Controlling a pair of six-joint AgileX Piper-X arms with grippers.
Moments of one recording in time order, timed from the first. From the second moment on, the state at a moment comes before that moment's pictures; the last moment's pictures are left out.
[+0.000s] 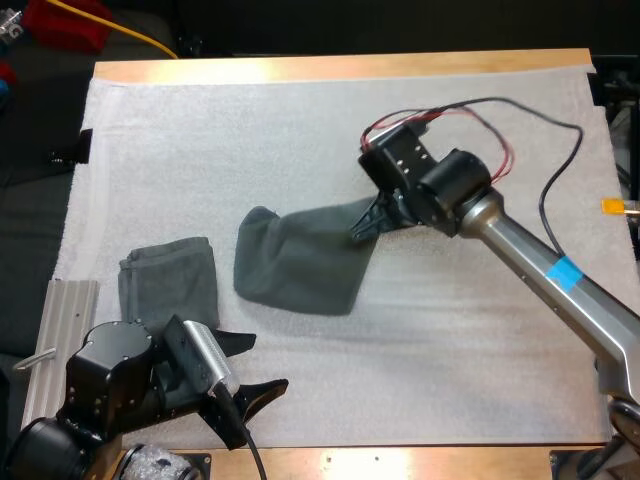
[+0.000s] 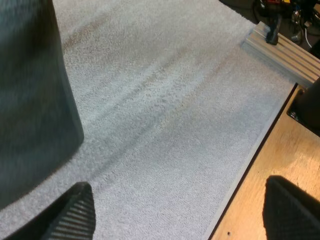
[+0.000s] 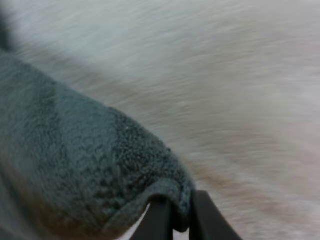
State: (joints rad) left arm -0.36 0.49 -0.81 1.13 0.62 -1.65; right arm 0.69 1.71 -1.57 1.08 0.25 -1.75
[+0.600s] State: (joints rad) left arm -0.36 0.49 -0.81 1.13 0.62 -1.65; right arm 0.48 1.76 -1.57 1.08 0.29 -1.68
